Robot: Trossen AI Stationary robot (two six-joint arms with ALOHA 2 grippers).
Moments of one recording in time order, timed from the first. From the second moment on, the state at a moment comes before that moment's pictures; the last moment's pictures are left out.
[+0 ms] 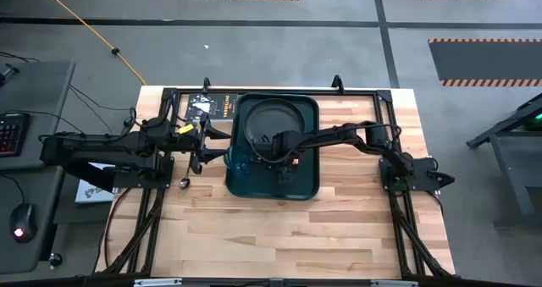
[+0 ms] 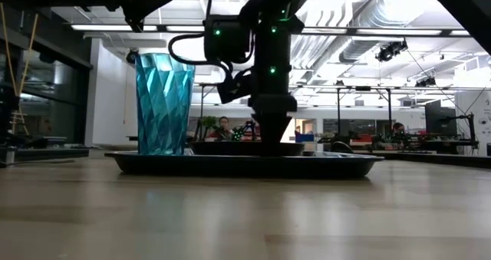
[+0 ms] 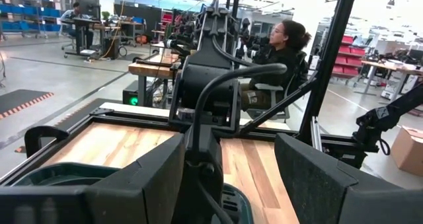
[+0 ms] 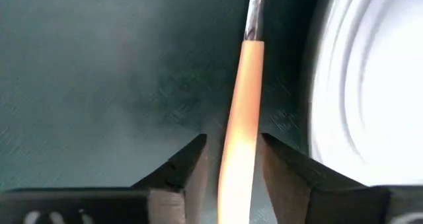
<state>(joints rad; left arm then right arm) 0.11 0.67 0.41 0.31 0.13 -0.13 -0.04 2.21 1.73 -1.01 0.15 -0.04</state>
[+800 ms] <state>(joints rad) 0.11 0.67 0.41 0.30 0.13 -0.13 -0.02 1.91 1.45 -0.92 0.09 0.03</state>
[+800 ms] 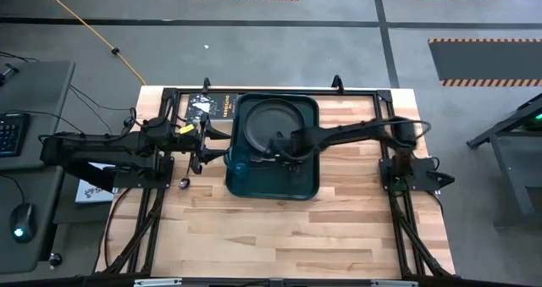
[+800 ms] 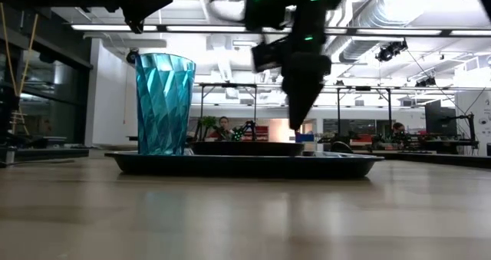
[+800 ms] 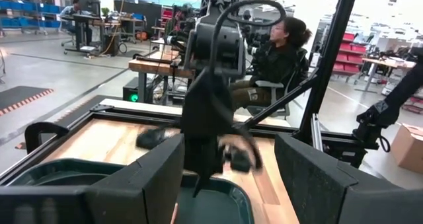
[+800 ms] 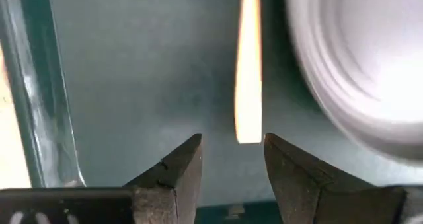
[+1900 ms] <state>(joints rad) 0.11 0.67 0.41 0.21 -0.05 -0.19 0.03 1.39 0.59 0.97 0.37 -0.07</state>
